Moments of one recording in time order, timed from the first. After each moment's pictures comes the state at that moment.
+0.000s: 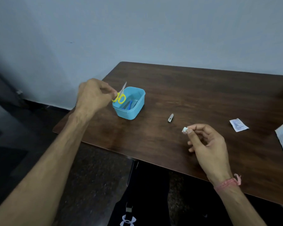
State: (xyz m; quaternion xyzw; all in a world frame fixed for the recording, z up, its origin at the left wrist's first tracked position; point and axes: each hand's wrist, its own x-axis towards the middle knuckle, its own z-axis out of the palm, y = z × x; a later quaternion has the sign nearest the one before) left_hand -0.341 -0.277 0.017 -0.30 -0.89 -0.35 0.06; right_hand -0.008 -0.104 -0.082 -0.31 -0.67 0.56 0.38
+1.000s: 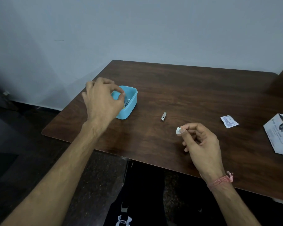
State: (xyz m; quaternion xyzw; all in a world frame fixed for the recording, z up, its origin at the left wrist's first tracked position) left_hand -0.282 -0.241 0.003 -0.31 -0.89 -0.28 0.18; right_hand -0.003 -0.108 -0.077 -0.31 -0.67 0.55 0.38
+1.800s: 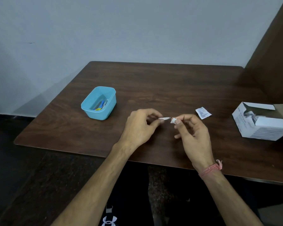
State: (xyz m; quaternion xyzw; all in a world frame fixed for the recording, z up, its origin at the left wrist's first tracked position) left_hand -0.154 -0.167 -0.053 -0.46 -0.79 -0.39 -0.13; right_hand 0.024 -0.084 -0.079 -0.31 -0.64 0.55 0.43
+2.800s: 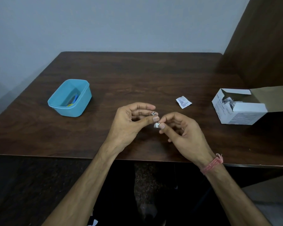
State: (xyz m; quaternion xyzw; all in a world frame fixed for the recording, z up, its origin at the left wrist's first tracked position) left_hand -0.121 -0.162 -0.067 -0.43 -0.59 -0.60 -0.32; right_hand 0.073 -0.066 -0.082 -0.27 -0.76 0.50 0.31
